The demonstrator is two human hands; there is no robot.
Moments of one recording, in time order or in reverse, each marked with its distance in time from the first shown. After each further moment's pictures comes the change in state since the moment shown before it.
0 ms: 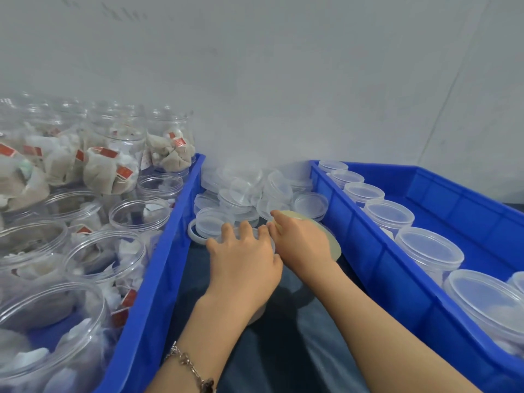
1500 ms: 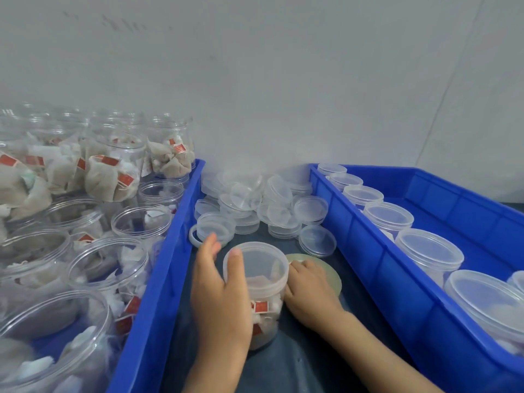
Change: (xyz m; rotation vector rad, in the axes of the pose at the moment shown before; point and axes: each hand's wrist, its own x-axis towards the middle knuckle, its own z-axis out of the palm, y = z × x) left_hand -0.042 -0.002 0.012 -1.297 0.480 -0.501; right_hand -0.052 0.019 0.038 0.038 -0.196 0.002
